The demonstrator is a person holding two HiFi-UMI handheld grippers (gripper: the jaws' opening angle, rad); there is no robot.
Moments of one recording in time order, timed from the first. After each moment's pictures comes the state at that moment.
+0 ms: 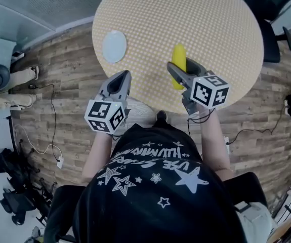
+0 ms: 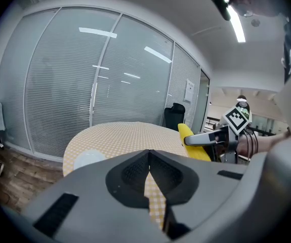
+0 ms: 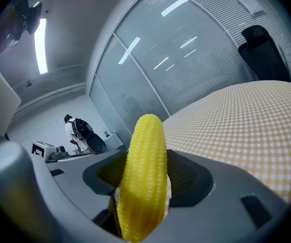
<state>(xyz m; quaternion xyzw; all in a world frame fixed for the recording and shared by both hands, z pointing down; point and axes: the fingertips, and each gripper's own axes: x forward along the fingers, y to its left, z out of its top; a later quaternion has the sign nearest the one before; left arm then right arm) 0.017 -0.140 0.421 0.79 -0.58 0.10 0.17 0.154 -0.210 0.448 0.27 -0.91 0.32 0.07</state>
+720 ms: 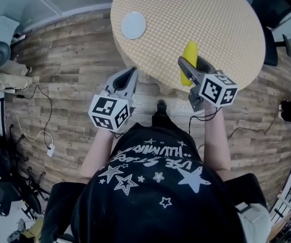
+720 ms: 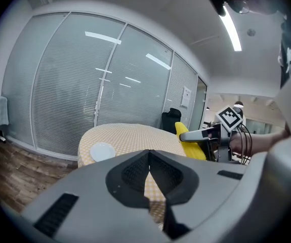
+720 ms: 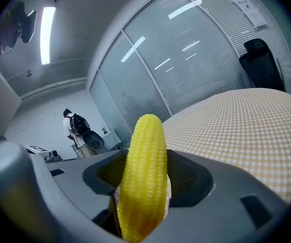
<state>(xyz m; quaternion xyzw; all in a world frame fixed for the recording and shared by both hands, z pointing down) -0.016 -0.027 0.410 0.79 -0.58 0.07 0.17 0.128 -0.121 0.427 0.30 -0.90 0.30 0.08</state>
